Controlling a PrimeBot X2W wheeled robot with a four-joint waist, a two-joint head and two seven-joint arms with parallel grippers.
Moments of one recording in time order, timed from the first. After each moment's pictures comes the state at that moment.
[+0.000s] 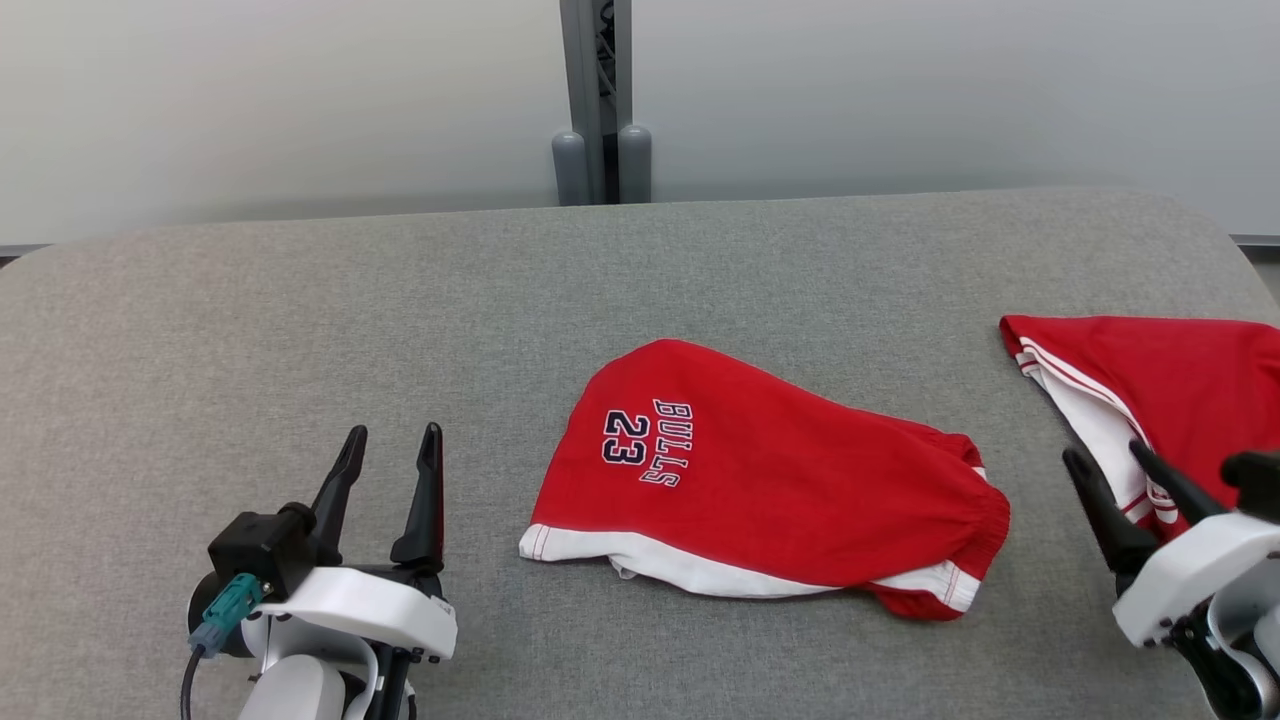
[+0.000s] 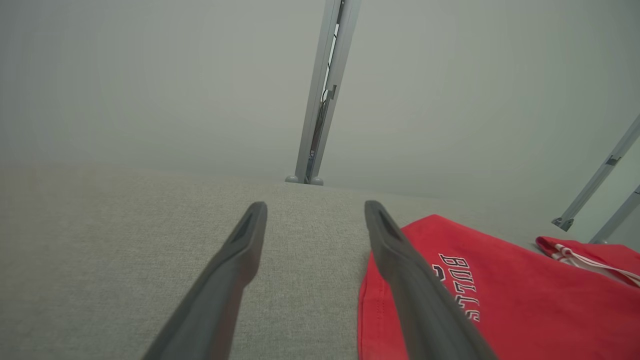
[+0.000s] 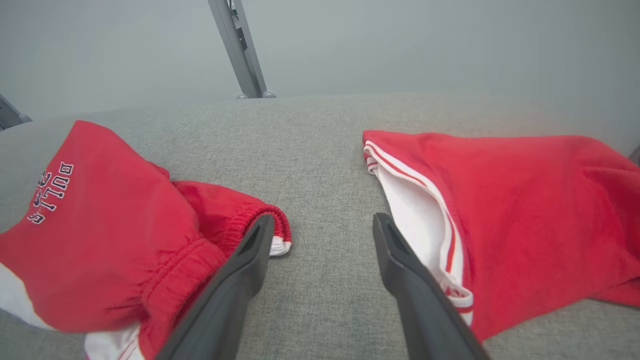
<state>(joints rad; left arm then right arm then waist) -0.18 0.05 -0.12 0.38 -0.35 -0.06 -0.26 -0.35 -0.53 0.56 0.56 0.83 0.13 -0.15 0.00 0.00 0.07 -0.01</state>
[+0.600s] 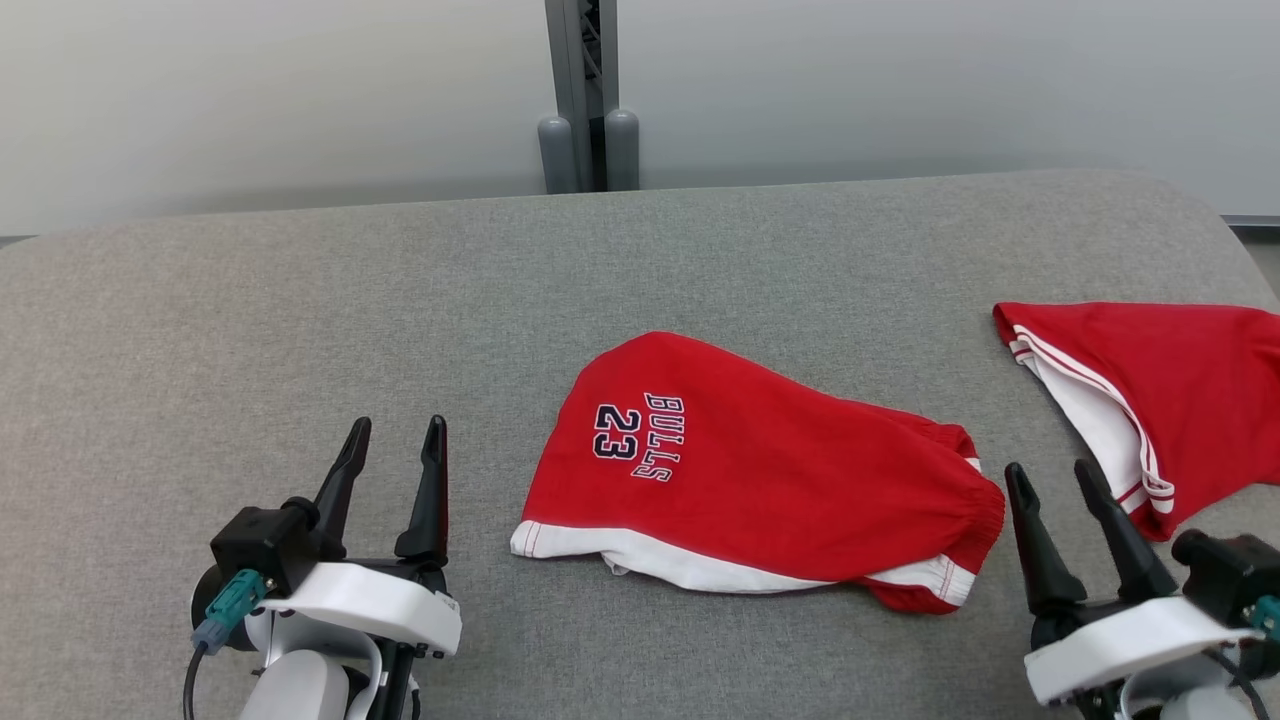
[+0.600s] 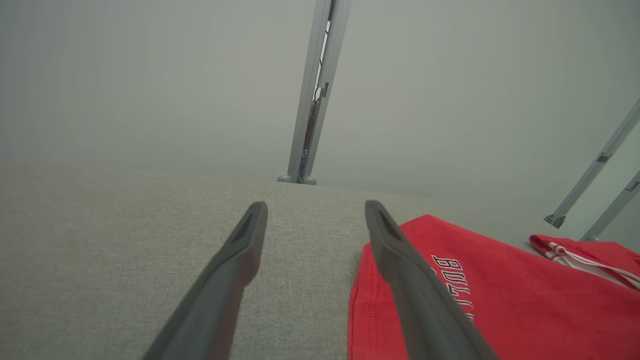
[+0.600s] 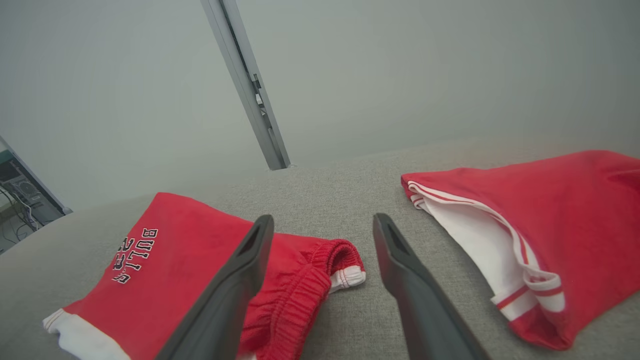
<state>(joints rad) -0.19 0.05 -0.13 0.36 -0.35 -0.06 -0.26 -0.11 -0.21 0.17 0.32 0.47 0.13 -0.26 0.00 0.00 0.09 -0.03</state>
